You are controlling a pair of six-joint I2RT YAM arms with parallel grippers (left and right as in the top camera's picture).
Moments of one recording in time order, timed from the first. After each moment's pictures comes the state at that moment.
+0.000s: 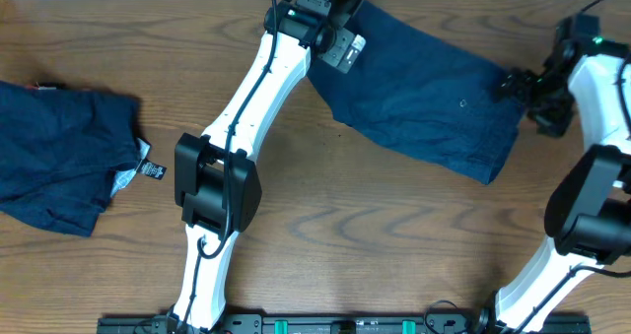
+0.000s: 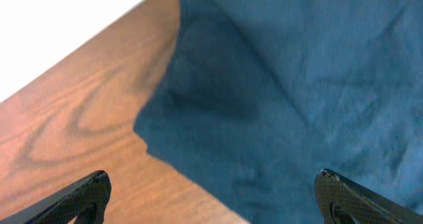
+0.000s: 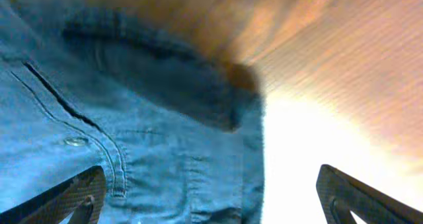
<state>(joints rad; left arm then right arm) -0.44 2.26 2.19 -0.90 -0.06 0.18 -0.26 2.03 1.73 -1.15 -0.05 0.43</state>
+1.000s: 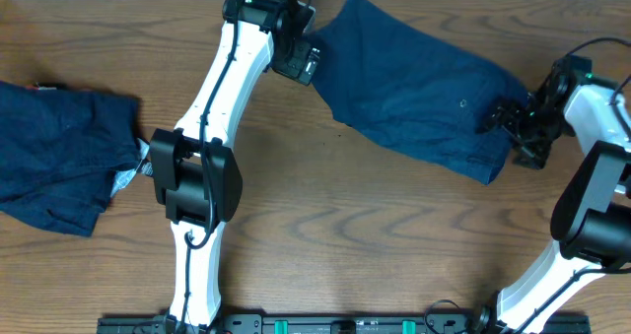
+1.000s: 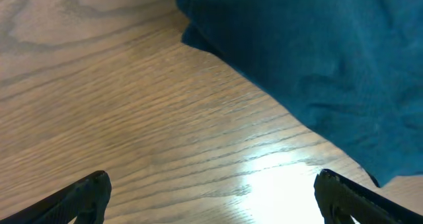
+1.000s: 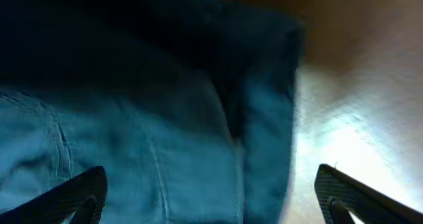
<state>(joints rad) -0.30 2.26 2.19 -1.16 0.00 0.14 -0.31 2.01 1.39 -0.93 -0.29 0.36</state>
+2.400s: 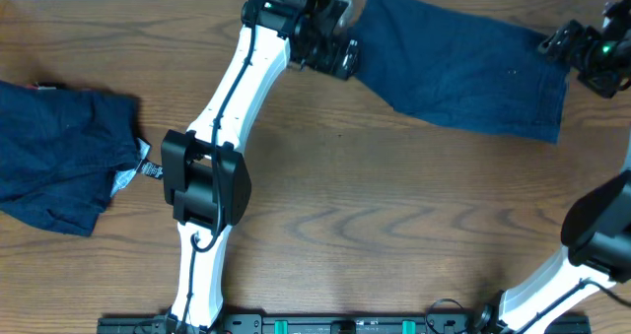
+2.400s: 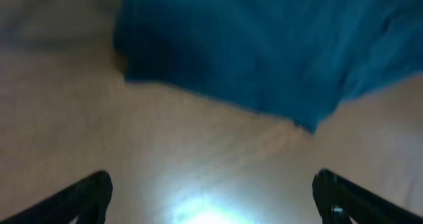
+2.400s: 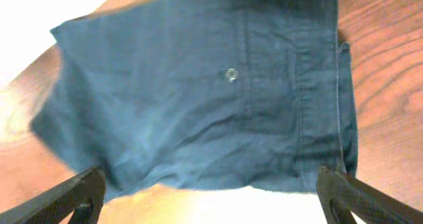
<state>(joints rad) -0.36 2.28 2.19 -0.98 0.38 0.02 -0.41 1.95 1.92 -1.07 -0.36 0.20</state>
